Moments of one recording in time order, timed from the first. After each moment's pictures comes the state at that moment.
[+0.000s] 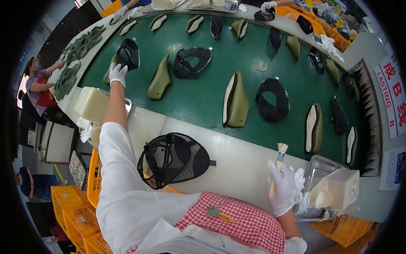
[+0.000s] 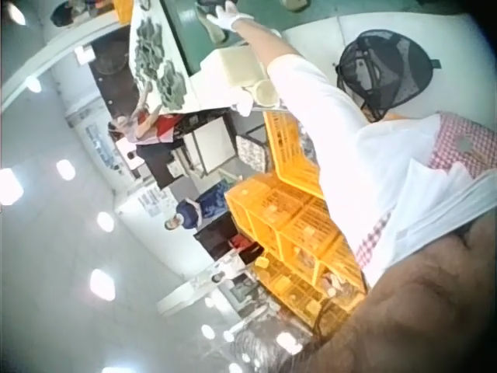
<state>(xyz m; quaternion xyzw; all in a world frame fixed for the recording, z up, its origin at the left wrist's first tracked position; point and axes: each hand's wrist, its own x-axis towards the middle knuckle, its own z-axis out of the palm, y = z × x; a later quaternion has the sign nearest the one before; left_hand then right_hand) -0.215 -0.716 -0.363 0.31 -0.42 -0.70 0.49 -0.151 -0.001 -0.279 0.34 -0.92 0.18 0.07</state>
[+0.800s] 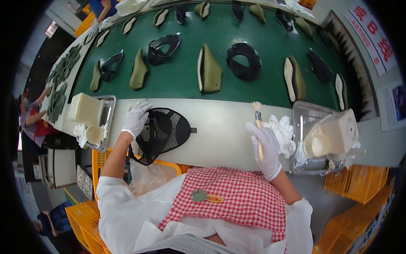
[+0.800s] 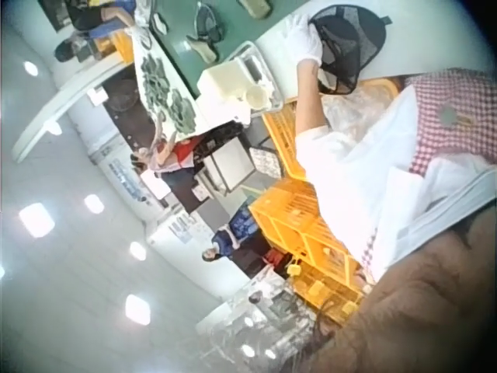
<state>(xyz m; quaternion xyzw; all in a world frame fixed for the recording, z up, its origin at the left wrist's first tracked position) -0.061 -0.411 -0.325 0.09 -0.99 -0.09 -0.07 -0.116 0.027 -0.299 0.32 -0.84 0.42 0.11</state>
